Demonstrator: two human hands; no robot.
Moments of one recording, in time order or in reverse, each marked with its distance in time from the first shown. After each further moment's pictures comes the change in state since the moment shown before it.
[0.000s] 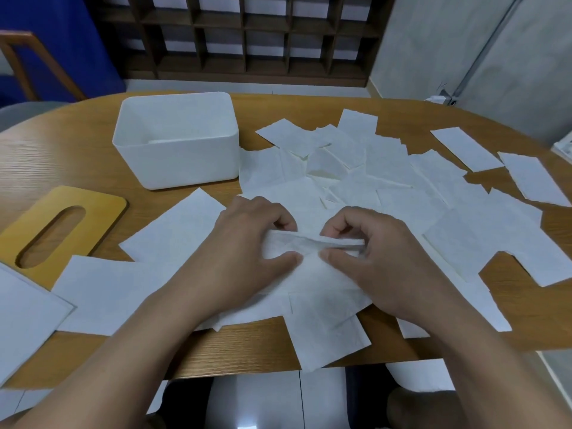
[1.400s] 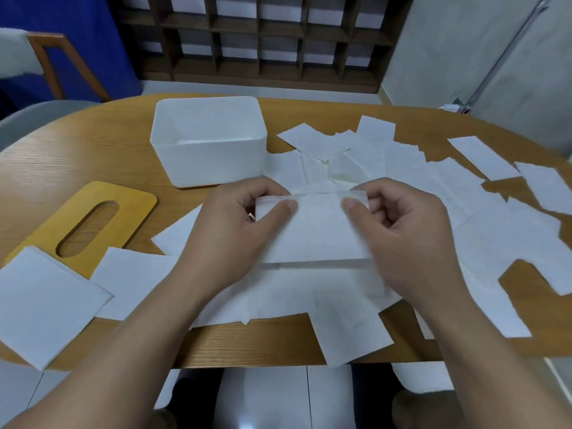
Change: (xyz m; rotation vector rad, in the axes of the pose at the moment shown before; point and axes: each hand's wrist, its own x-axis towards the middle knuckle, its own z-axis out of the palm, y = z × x) left_hand -0.006 -0.015 -0.029 -0.388 0.272 -0.076; right_hand 0.011 -0.028 0.009 0.223 0.344 -0.089
